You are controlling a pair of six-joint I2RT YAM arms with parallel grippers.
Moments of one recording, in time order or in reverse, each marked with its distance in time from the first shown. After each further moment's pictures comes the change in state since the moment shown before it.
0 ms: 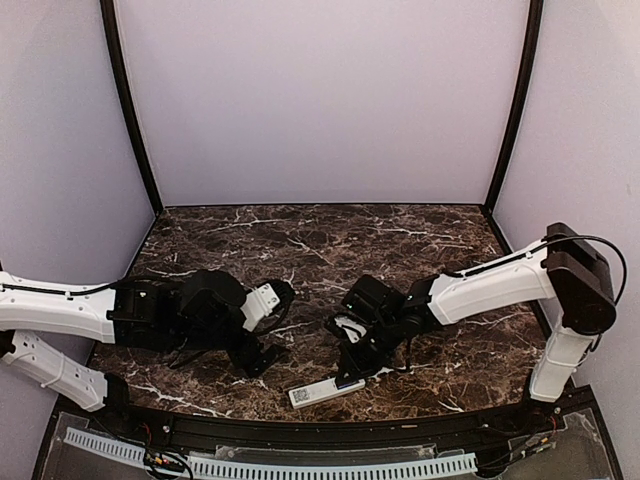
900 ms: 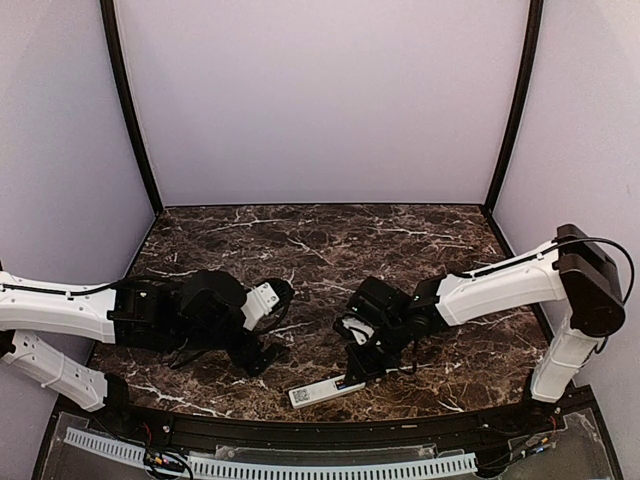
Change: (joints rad) left arm 0.001 0.006 0.000 0.000 -0.018 -0.013; right arm 0.013 -0.048 -0.021 -0.065 0.046 0.024
